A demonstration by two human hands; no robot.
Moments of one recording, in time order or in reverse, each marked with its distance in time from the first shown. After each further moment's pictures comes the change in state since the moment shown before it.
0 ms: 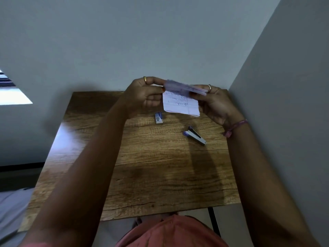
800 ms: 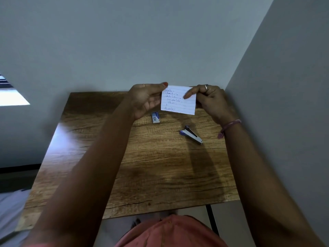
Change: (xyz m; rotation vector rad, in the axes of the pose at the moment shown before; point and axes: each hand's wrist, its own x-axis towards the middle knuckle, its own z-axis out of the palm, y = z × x) left_hand 0.005 -0.003 0.023 -0.309 0.129 -0.153; right_hand -0.010 0.000 -0.005 -0.369 0.077 -0.210
